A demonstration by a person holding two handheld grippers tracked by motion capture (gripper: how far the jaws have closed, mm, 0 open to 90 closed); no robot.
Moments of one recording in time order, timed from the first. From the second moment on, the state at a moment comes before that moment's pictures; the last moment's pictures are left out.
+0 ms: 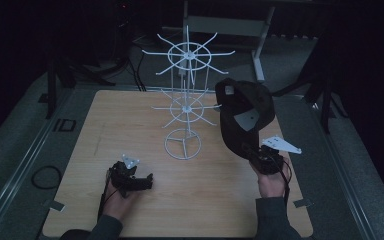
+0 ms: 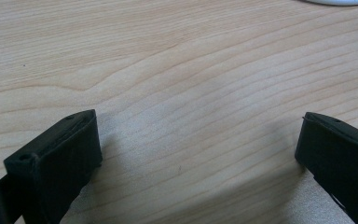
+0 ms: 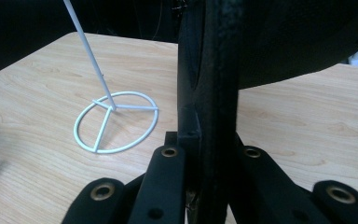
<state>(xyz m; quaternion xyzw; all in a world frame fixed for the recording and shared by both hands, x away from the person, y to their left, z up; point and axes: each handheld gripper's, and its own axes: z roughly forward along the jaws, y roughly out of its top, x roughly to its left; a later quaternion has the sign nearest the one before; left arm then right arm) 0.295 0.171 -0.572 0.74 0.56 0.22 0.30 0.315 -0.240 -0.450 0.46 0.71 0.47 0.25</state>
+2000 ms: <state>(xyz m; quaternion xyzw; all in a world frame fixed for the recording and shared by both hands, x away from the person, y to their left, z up) 0.295 0.171 -0.572 0.74 0.56 0.22 0.30 0.317 -0.239 -0.439 0.46 0.70 0.48 0.26</state>
